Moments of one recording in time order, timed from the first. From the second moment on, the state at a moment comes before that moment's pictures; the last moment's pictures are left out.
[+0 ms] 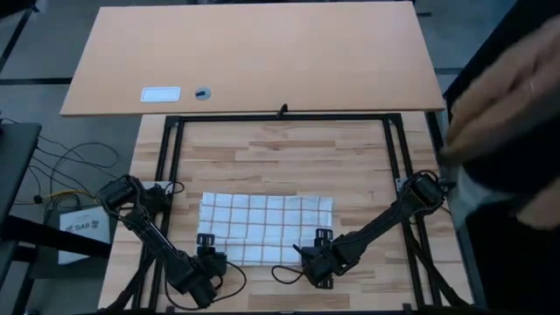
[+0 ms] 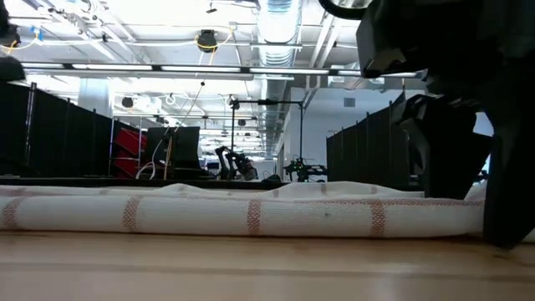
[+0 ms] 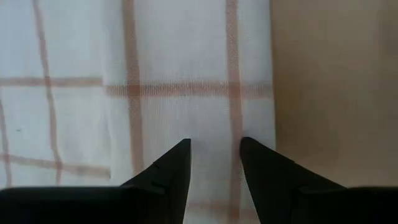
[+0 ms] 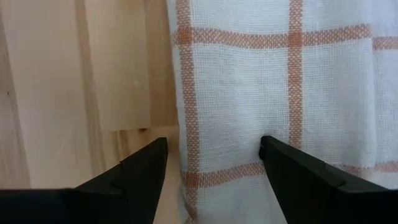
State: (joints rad) left arm -0.91 1.83 1.12 -0.95 -0.31 -0.84; right arm 0.59 2.01 1.32 -0.66 0.14 0.64
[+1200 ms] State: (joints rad) left arm -0.92 1.83 1.04 -0.85 -0.36 -0.93; right arm 0.58 2.01 1.32 -0.70 0.13 0.65
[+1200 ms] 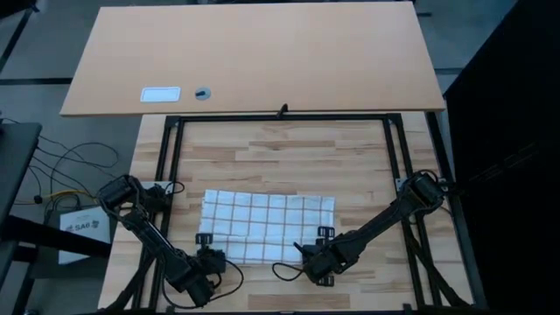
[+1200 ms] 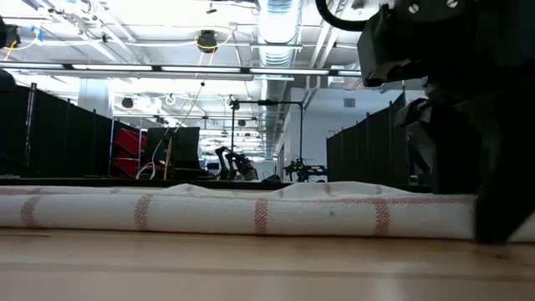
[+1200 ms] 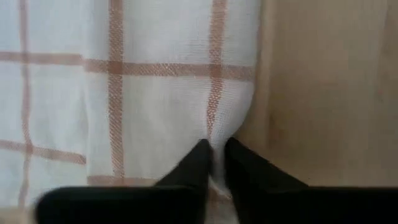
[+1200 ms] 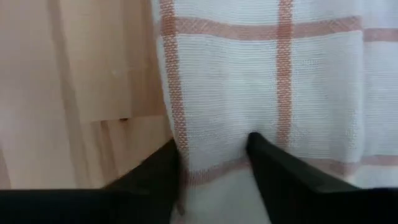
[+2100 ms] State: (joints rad) left arm -0.97 1.84 1.13 -0.75 -0.16 -0.99; right arm 0.68 2.01 1.30 -0.53 -0.08 0.71
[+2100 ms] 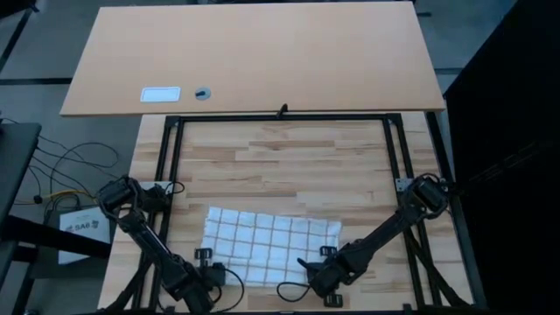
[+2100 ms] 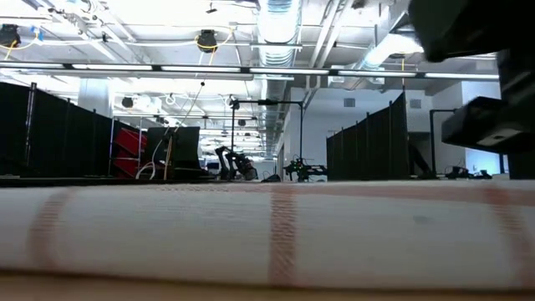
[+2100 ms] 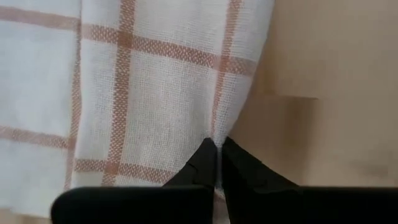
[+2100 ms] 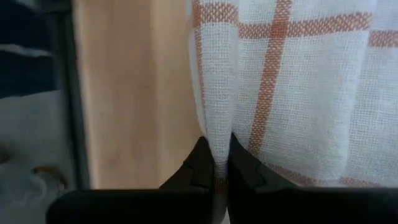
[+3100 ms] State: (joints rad) left arm -0.82 1.68 1.13 -0.74 0.05 -0.78; right arm 0.69 1.98 1.34 -0.47 -0.32 0.76
